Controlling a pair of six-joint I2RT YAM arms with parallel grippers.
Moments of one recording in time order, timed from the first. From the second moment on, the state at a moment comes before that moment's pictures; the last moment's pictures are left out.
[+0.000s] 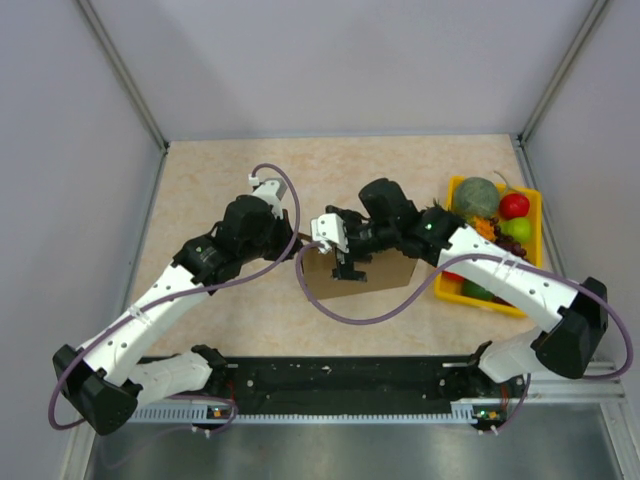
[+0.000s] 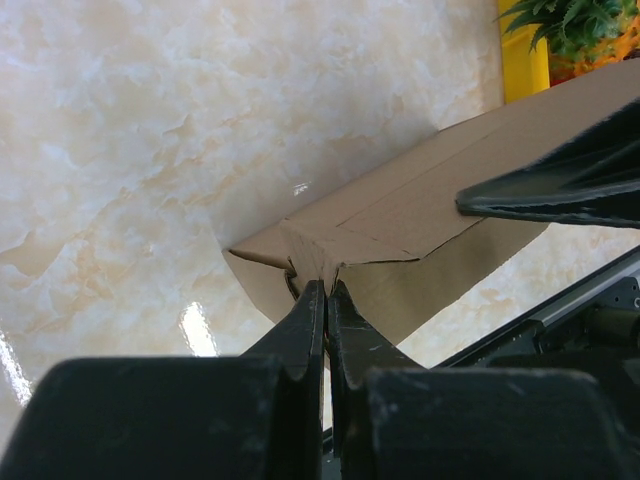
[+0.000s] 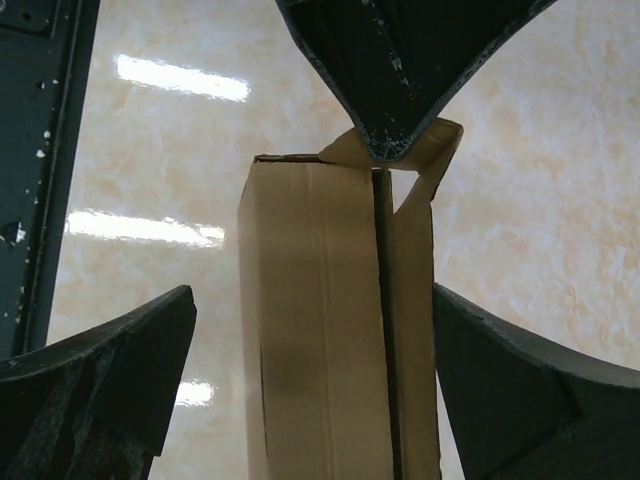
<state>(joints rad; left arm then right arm) -0.65 1.08 1.05 -0.58 0.02 -0.50 0.86 1.39 1.32 -0.62 -0.49 -0.74</state>
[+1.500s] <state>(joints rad) -0.65 1.08 1.09 -0.69 0.05 -0.57 0.94 1.47 1.30 -0.61 -0.21 -0.73</state>
